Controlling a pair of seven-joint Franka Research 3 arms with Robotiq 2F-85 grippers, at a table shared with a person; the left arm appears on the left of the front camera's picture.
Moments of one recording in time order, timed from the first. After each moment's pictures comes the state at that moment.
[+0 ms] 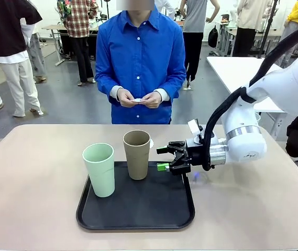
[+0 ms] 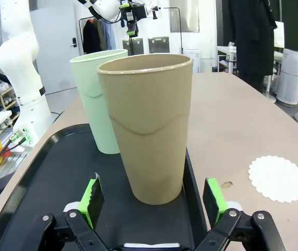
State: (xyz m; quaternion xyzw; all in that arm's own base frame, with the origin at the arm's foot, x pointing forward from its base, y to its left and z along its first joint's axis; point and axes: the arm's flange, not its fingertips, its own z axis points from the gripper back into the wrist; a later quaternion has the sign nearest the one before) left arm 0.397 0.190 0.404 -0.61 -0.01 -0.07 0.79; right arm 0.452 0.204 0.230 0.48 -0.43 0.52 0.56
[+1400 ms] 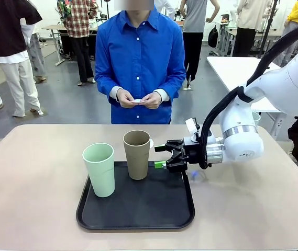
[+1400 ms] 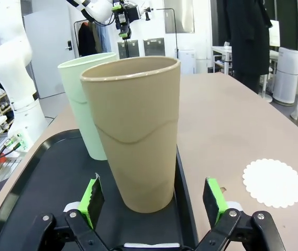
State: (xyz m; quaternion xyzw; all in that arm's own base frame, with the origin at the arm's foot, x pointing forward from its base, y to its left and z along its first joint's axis) left arm 0.397 0.190 0.404 -0.61 -0.01 -0.07 0.79; right arm 0.461 0.212 0.232 0.48 -0.44 0.51 0.56
